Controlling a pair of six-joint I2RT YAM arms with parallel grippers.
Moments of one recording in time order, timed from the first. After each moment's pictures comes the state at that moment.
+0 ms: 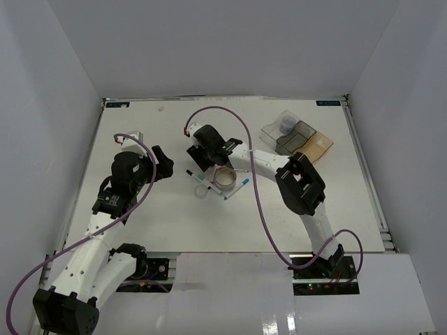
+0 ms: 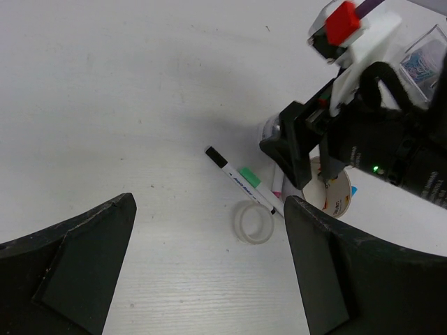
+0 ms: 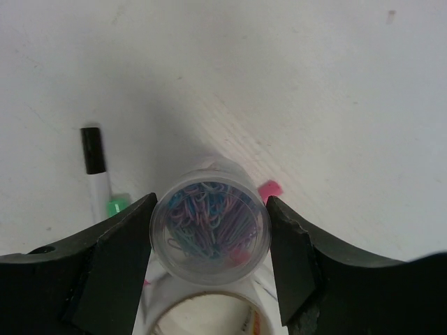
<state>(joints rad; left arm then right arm) -0.26 0.80 0.73 -0.34 -0.07 -0.41 0.89 2.17 1.71 -0.33 0.15 -0.06</state>
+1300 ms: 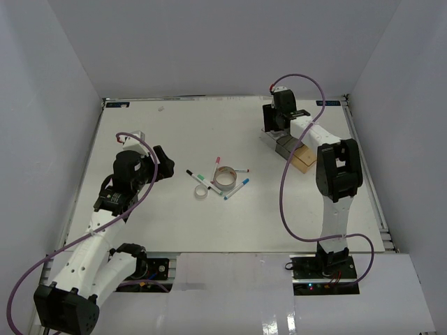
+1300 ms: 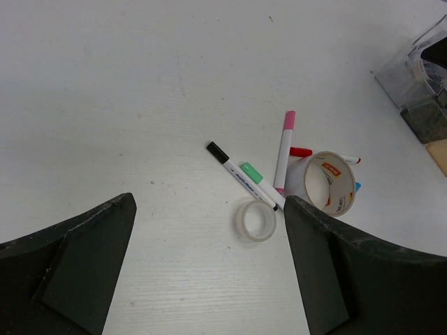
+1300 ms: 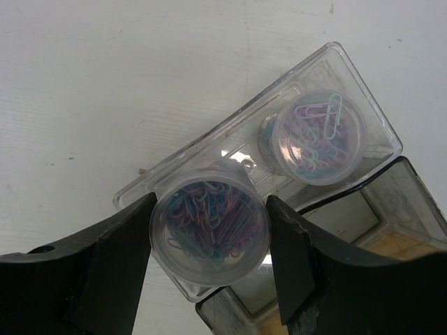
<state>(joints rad) -0.26 0.83 0.73 -0.34 -0.06 -0.41 0.31 2.06 1.64 -0.31 0.16 0.03</state>
